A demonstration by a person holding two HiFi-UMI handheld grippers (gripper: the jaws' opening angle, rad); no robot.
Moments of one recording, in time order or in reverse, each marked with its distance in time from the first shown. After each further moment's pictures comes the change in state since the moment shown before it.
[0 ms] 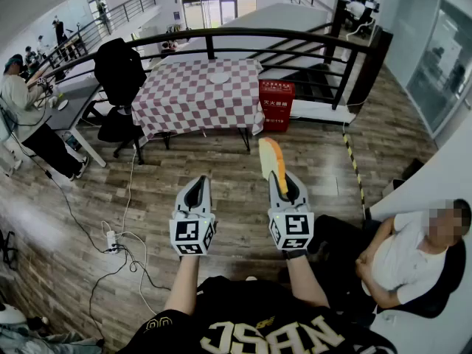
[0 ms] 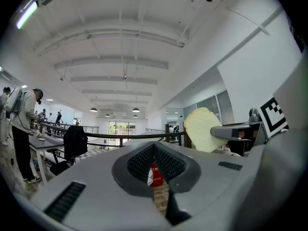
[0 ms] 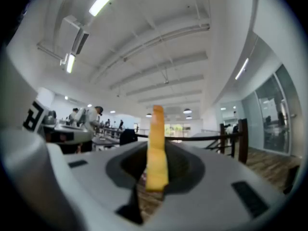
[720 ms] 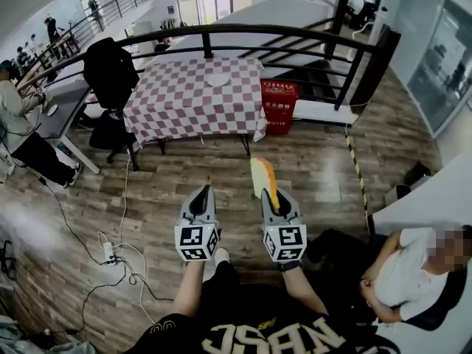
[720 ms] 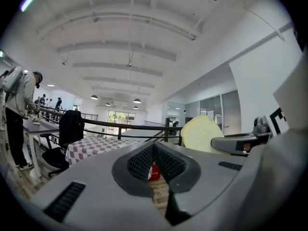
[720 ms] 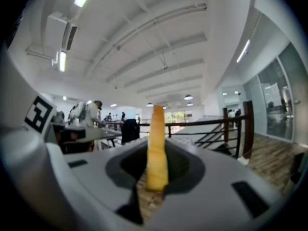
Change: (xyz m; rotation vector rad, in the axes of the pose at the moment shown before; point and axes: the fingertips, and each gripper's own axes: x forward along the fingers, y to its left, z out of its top) left arm 0.104 0.045 -0.063 -0.101 0.085 -0.029; right arm 0.099 0.005 -0.074 0.076 0.136 0.019
